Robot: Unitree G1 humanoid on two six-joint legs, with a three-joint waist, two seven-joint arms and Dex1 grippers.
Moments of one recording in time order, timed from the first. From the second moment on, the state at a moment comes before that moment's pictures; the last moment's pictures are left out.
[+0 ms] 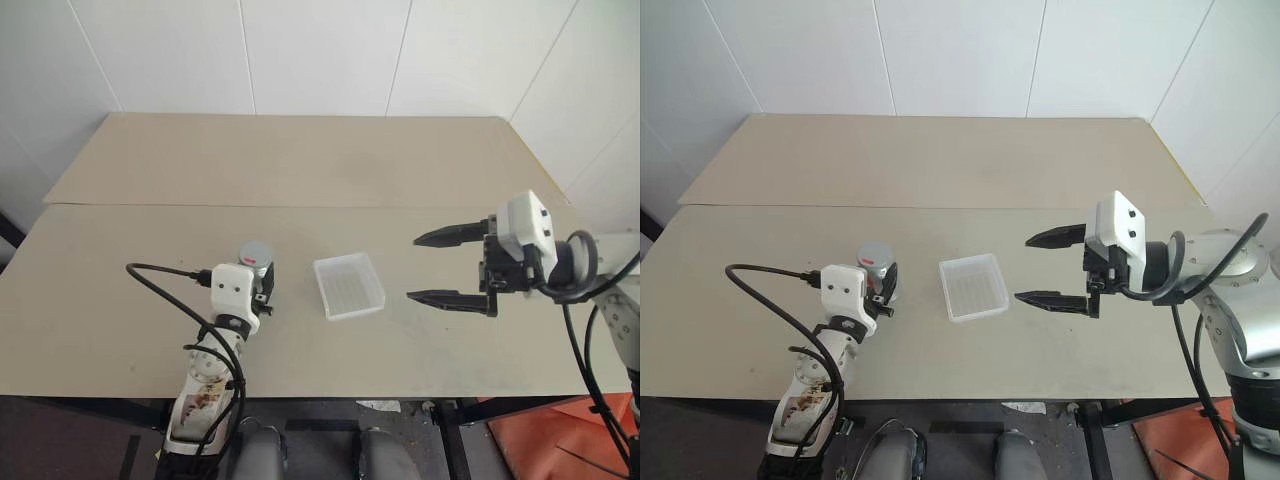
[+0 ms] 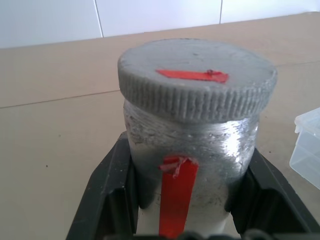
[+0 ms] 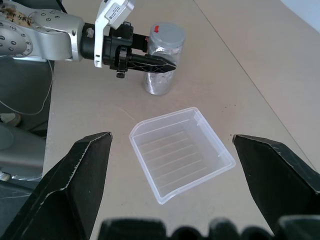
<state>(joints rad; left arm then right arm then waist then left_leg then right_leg) -0.04 0.13 -0.05 -0.33 0.00 0.25 -0.09 -0.42 -0.93 -0.13 -0.38 0.58 0.54 1.19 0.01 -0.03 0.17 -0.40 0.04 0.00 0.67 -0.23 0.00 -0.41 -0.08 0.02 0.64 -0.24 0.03</state>
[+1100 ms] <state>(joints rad) -0.72 0.58 -0.02 0.17 -0.54 0.35 -1.35 -0.91 -0.39 0.17 -0.31 0.57 0.84 0.67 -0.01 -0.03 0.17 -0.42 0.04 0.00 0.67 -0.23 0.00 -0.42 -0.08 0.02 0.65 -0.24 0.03</state>
